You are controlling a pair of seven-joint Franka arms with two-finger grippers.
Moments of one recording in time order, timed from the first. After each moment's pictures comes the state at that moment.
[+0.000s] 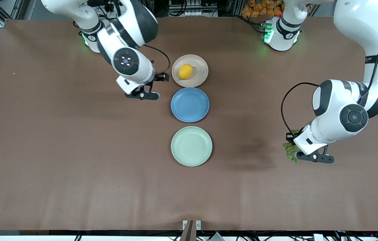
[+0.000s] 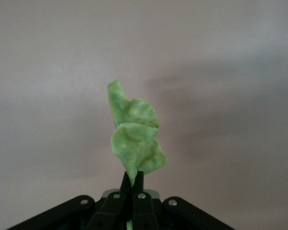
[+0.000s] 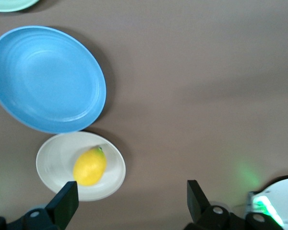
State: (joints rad) left arm -0.15 0.46 -0.02 -1.66 0.01 2.06 -0.02; right arm 0.67 0.24 -0.02 -1.80 0.26 1.72 0.70
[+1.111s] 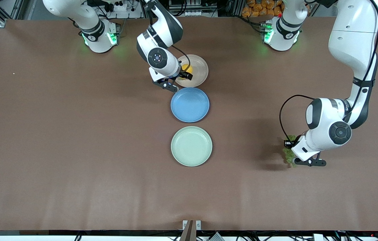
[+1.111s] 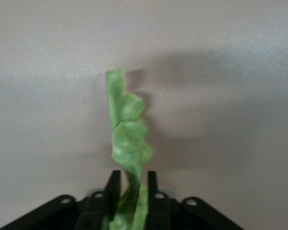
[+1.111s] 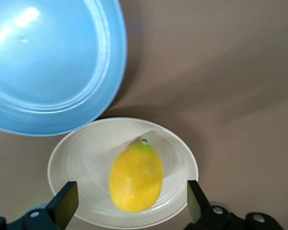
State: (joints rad) left arm -0.08 0.61 -0.02 -1.72 0.01 2.25 -0.02; right arm 0.90 0.33 -0.02 -2.09 0.53 2.21 0.98
